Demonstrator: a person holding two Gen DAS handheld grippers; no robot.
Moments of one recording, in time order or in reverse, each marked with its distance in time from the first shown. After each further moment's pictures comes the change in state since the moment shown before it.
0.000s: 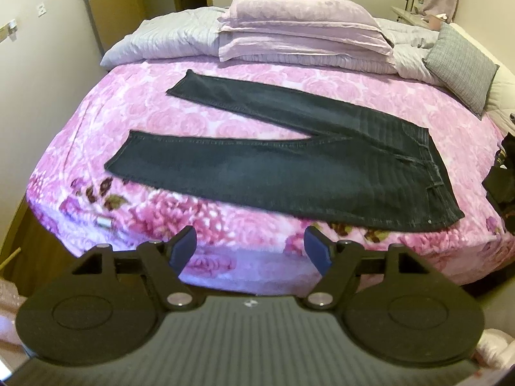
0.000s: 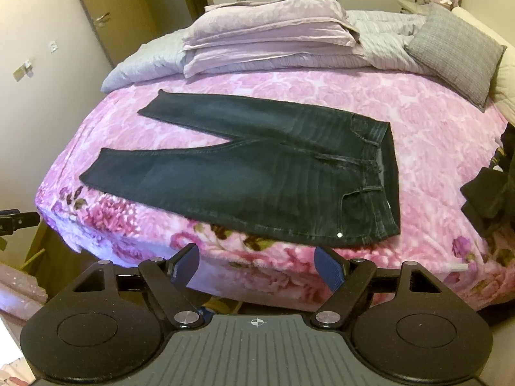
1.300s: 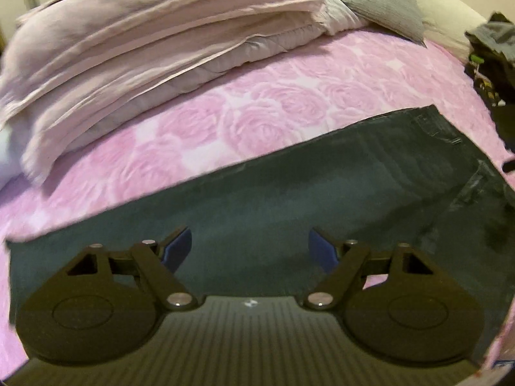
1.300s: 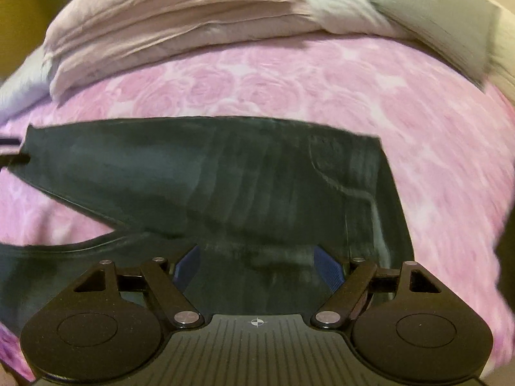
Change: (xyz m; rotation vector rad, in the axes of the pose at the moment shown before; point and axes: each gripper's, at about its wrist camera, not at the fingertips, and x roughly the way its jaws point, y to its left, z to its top) left arm 0.508 -0.027 0.338 0.624 0.015 -0.461; right arm 0.334 -0.135 0.211 0.112 0.118 -0.214
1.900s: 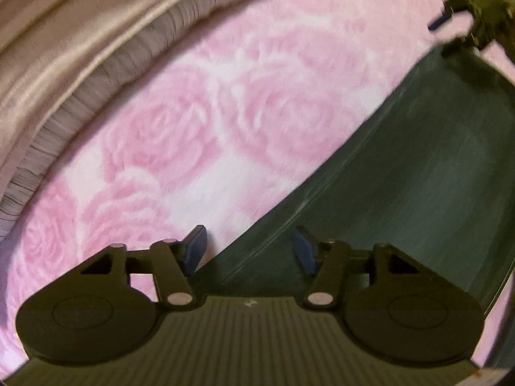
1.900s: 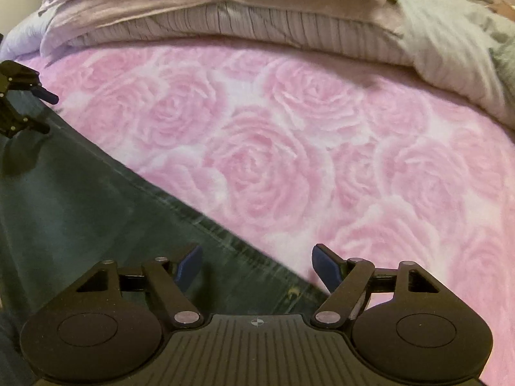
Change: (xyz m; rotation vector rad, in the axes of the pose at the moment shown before) left arm 0.187 0.080 0.069 0.285 0.186 -0.135; right arm 0.192 -0.084 0.159 -0.314 0.044 0.112
